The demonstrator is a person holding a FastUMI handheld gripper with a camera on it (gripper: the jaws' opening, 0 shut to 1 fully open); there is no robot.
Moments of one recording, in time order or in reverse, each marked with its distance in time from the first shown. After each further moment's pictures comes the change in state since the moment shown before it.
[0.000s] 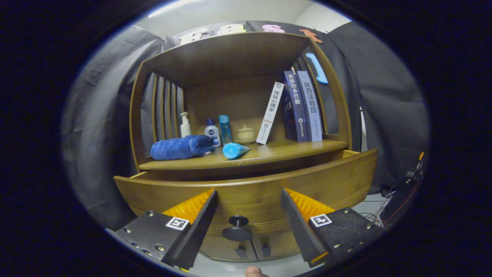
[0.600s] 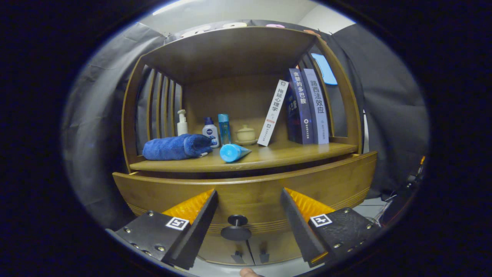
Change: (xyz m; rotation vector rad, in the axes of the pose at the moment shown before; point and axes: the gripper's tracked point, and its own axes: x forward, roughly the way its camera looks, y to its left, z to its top) arm 0.032 0.002 0.001 -0.028 -0.018 -0.002
